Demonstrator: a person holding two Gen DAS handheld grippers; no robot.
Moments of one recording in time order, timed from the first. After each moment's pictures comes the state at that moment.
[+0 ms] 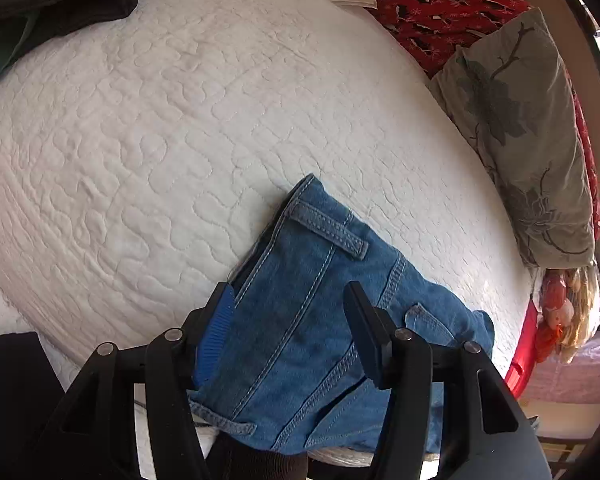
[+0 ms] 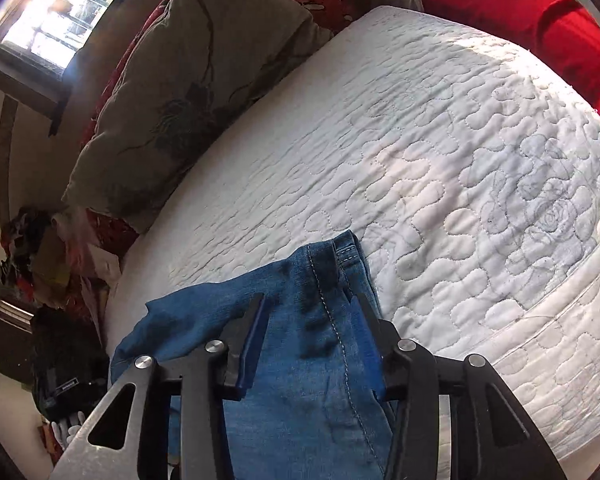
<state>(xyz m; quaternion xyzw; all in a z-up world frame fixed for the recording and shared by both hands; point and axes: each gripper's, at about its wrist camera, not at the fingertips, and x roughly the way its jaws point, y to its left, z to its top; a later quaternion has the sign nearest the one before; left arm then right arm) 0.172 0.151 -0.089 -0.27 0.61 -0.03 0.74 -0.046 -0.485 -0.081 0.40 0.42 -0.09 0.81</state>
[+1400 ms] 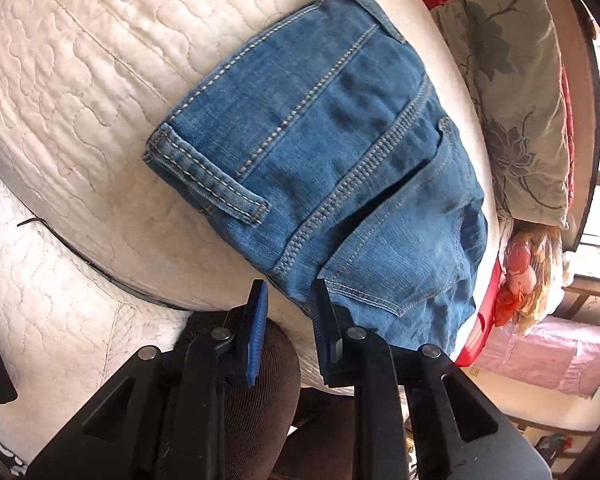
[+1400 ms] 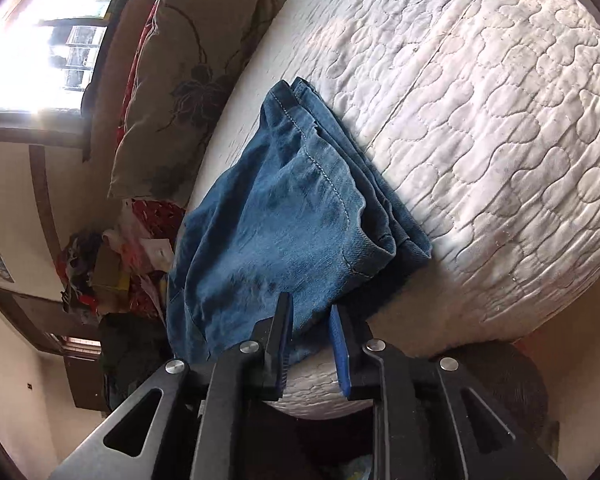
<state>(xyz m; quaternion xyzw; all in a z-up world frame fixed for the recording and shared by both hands) 0.060 0.134 -0.137 -0.34 0.66 -0.09 0.67 -0.167 -0.423 -0.125 0.53 0.40 -0.03 0.75</state>
